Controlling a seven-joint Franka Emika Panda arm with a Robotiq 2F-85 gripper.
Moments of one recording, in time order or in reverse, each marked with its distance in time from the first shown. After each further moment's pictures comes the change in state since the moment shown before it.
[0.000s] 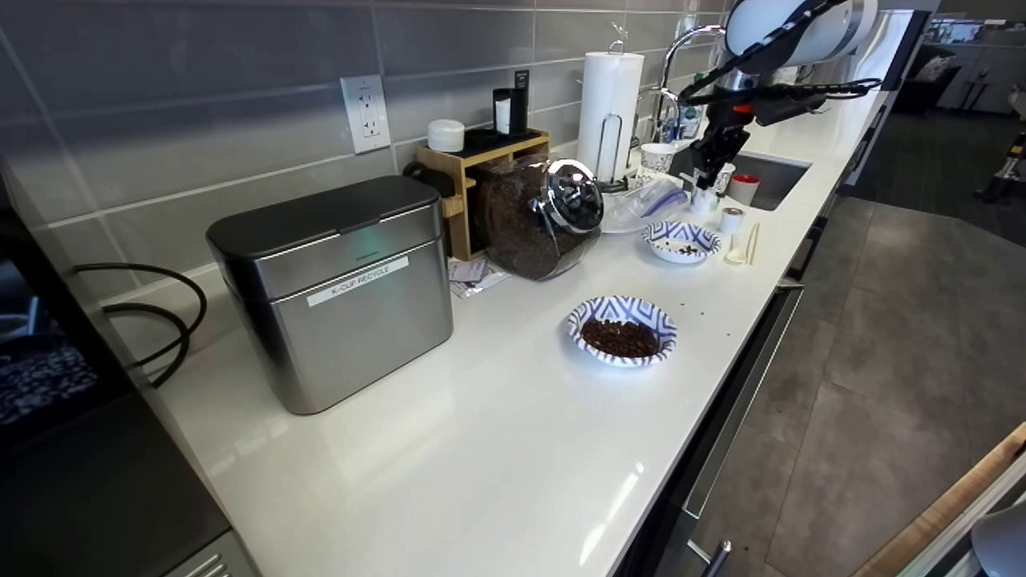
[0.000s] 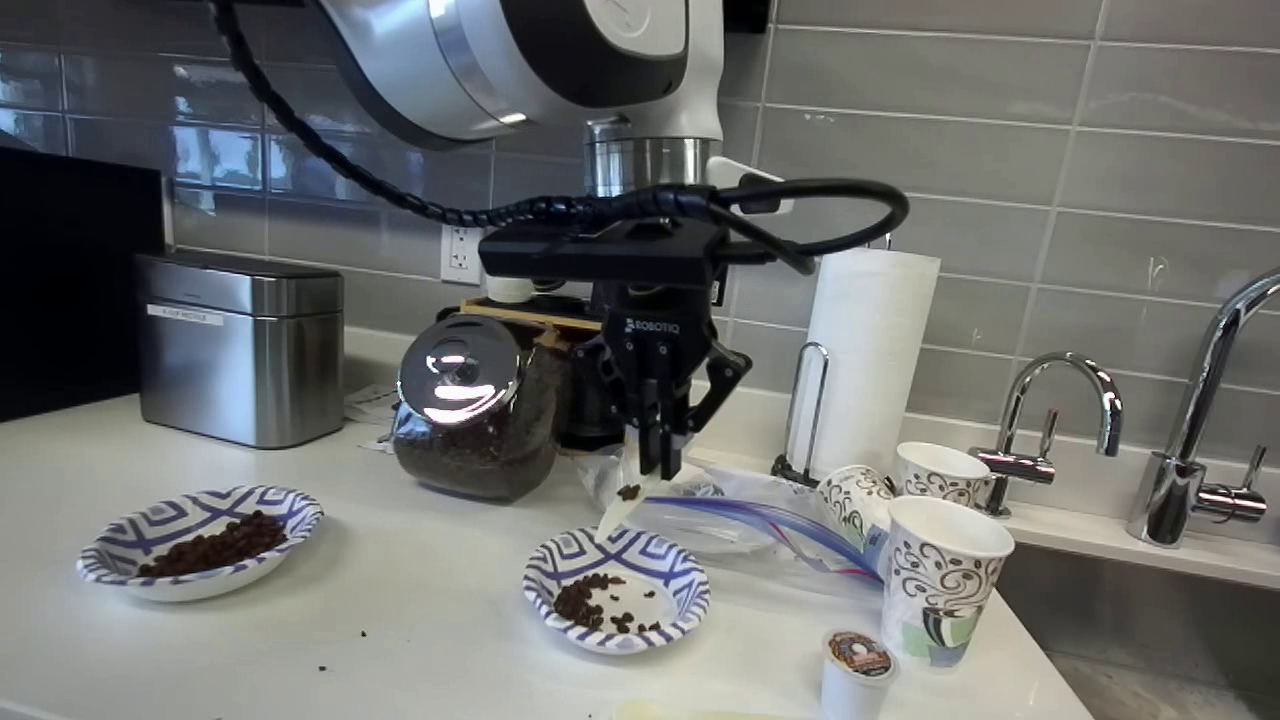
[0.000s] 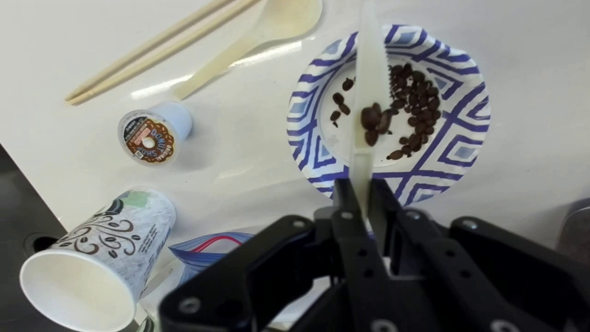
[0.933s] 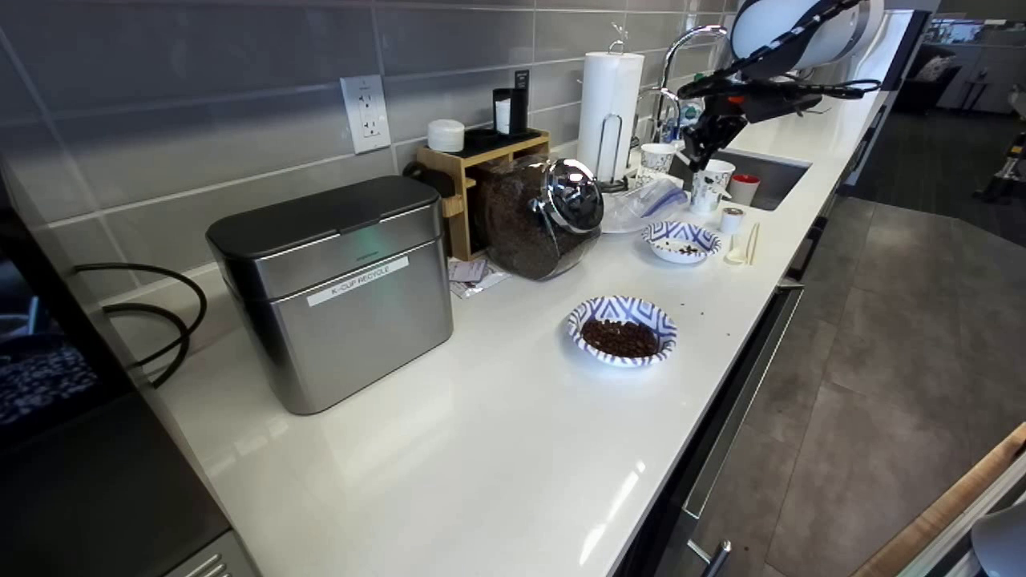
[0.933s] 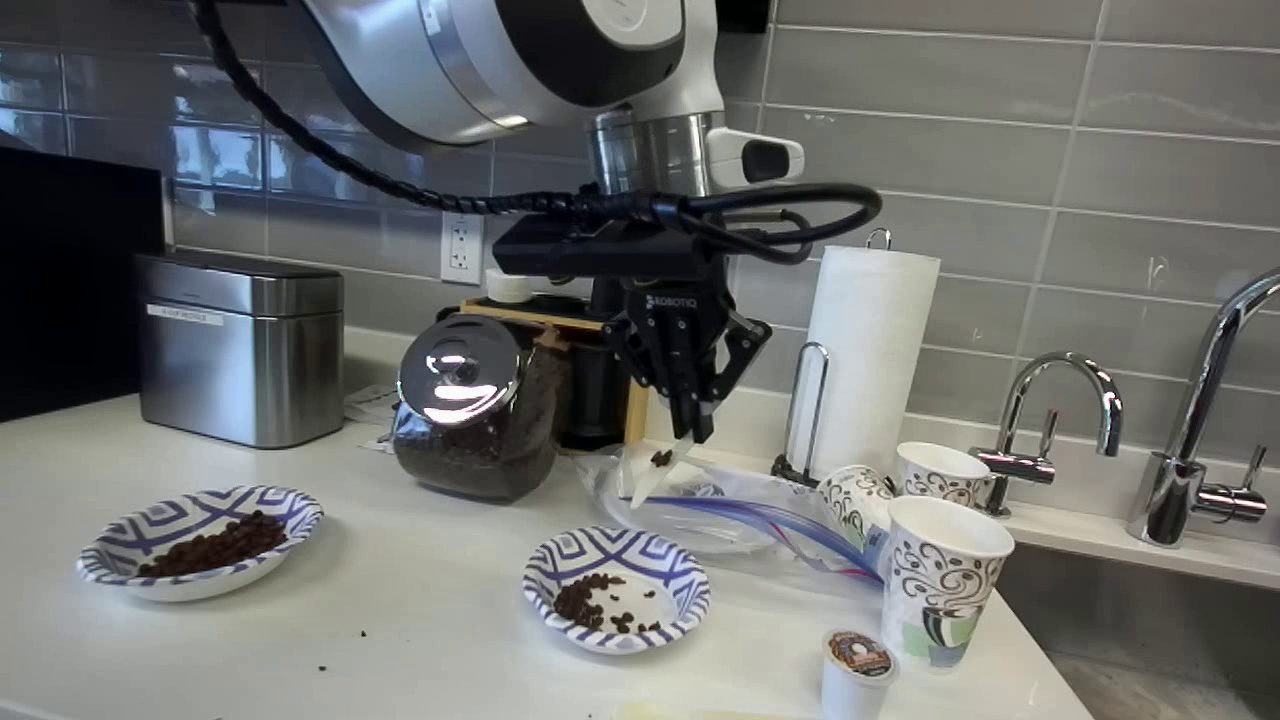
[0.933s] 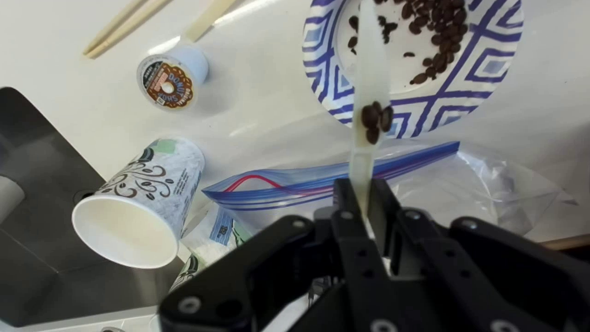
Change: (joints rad) arm 0.000 -0.015 -0.005 -0.026 -0.041 0.176 0.132
